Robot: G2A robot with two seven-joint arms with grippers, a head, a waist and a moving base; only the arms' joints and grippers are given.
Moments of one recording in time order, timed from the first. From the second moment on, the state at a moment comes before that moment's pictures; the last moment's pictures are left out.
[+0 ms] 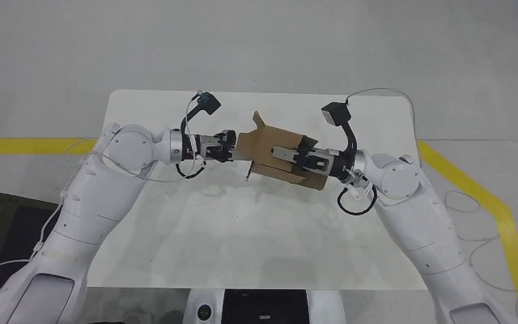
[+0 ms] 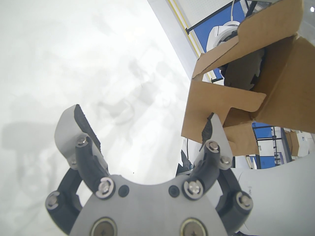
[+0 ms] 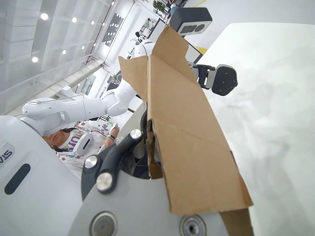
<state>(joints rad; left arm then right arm) 0.75 -1.00 -1.03 -1.42 -0.03 -0.45 -1.05 -0.93 -1.14 1.09 -1.53 0.26 -0.54 0.91</state>
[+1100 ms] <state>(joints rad) 0.74 -1.00 -1.04 -1.41 -0.08 -0.43 -1.05 -0.94 -1.14 1.05 -1.55 0.31 -0.57 0.97</state>
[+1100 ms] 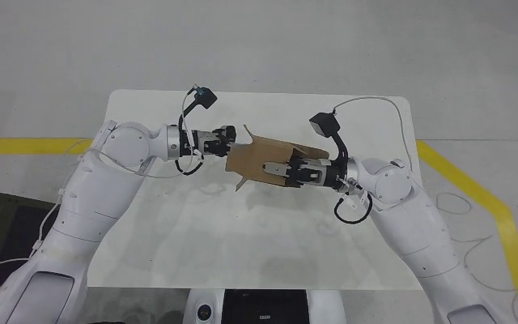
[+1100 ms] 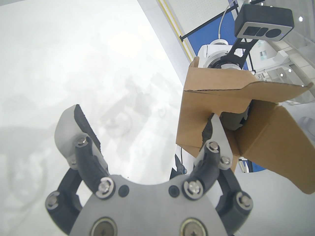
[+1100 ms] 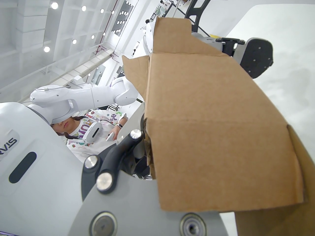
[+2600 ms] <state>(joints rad) 0.82 -0.98 -1.06 -1.48 0.00 -0.40 -1.06 -0.99 -1.14 1.14 -1.54 0.19 -0.48 0.72</state>
